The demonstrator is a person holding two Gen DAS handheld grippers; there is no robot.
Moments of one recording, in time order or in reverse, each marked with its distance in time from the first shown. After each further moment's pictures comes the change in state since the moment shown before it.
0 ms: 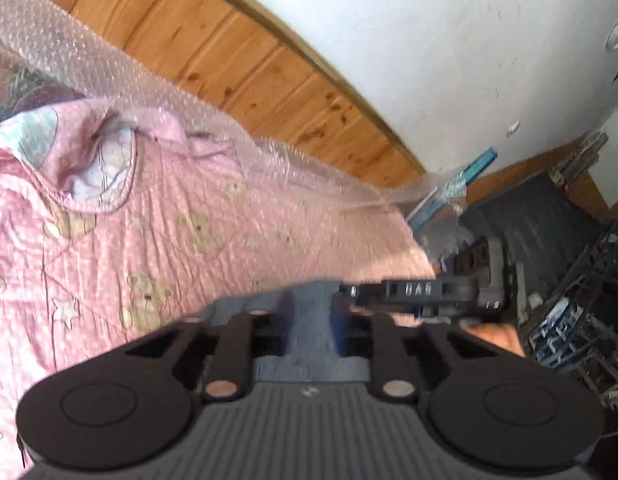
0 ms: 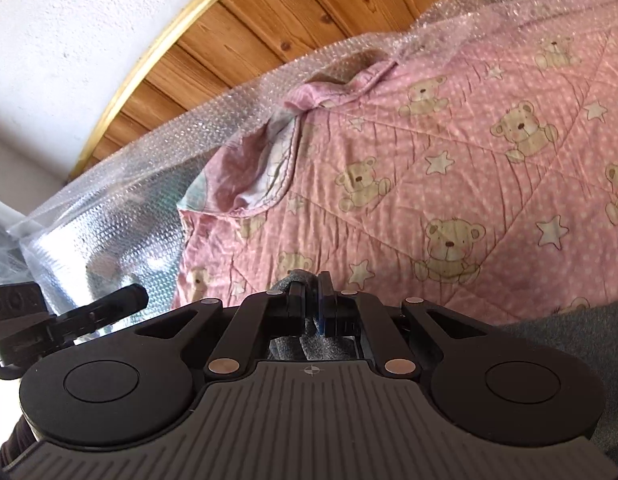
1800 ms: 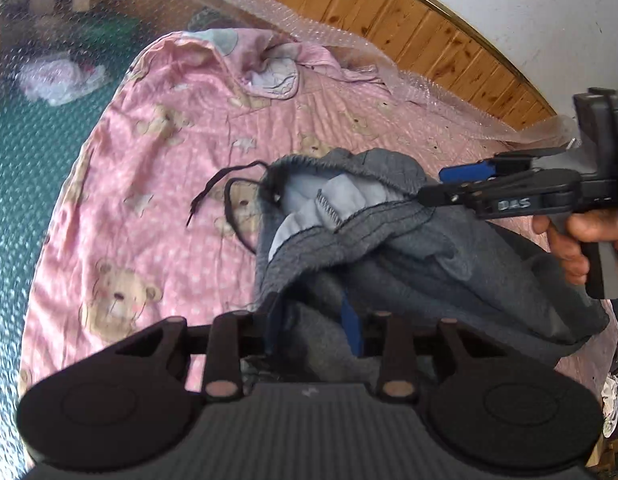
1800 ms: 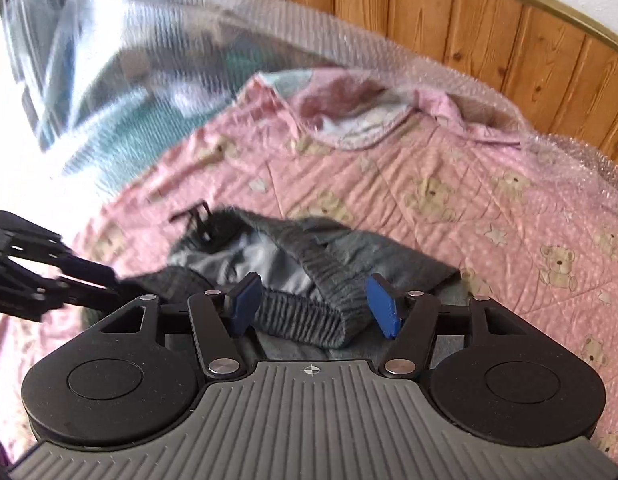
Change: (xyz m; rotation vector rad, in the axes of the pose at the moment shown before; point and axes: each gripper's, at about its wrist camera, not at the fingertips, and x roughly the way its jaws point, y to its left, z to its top) left arm -0.065 -0.006 -0.161 -0.018 -0.016 0.484; right arm 0.028 0.089 -0.081 -0.798 0.108 -0.217
